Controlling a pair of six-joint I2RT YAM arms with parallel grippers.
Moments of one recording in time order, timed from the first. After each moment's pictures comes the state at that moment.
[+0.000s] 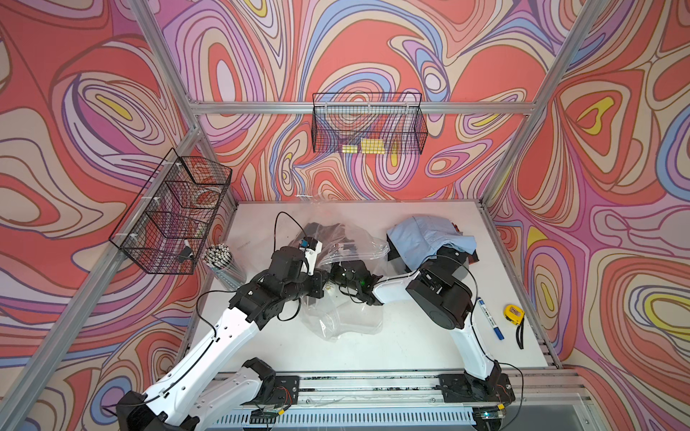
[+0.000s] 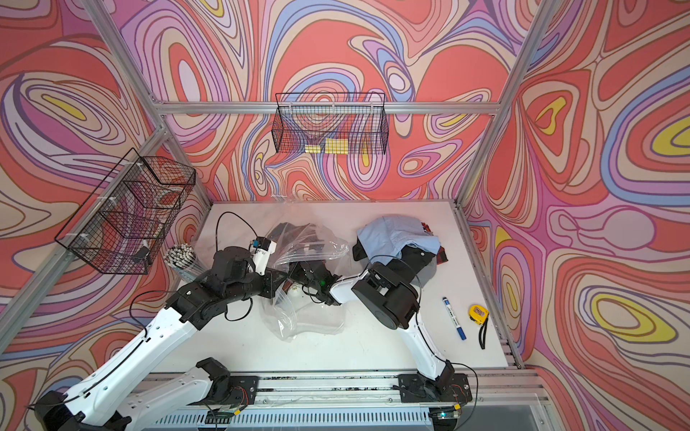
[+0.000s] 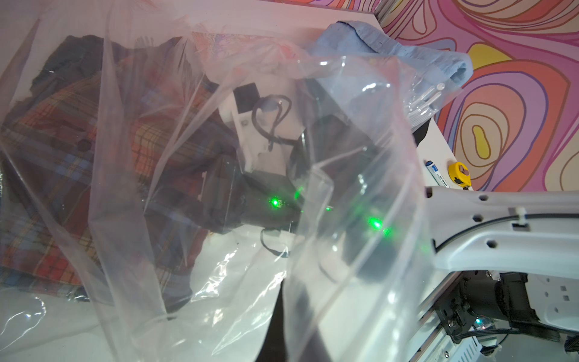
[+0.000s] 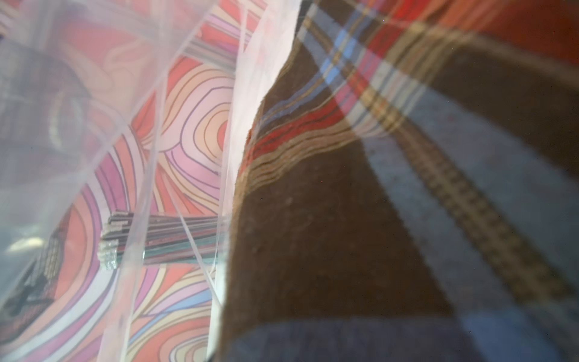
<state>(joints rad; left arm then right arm) -0.54 0.96 0.92 -0.62 0.16 -0.39 0.85 2.22 1.23 0.67 -0.08 1.17</state>
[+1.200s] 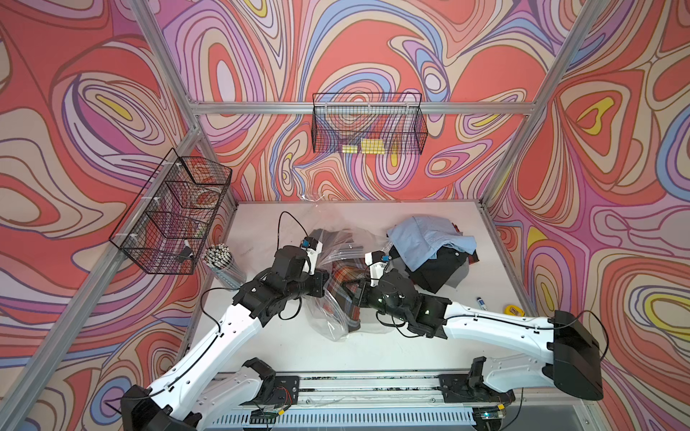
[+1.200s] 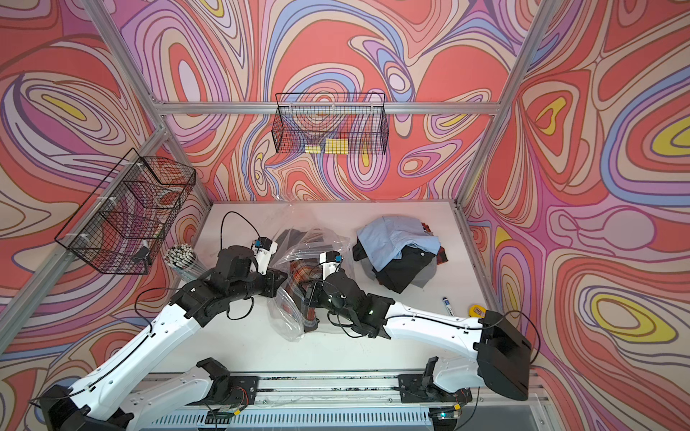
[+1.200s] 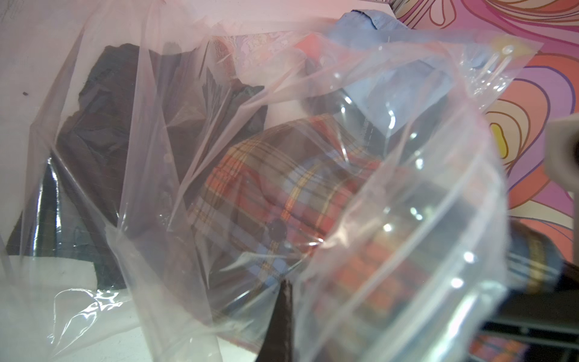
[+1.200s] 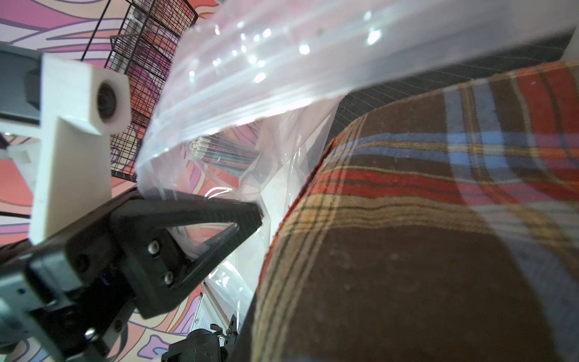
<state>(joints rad) -0.54 0.99 0.92 -0.62 0.14 -0.39 1.07 1.31 0.86 0.10 0.12 0.97</state>
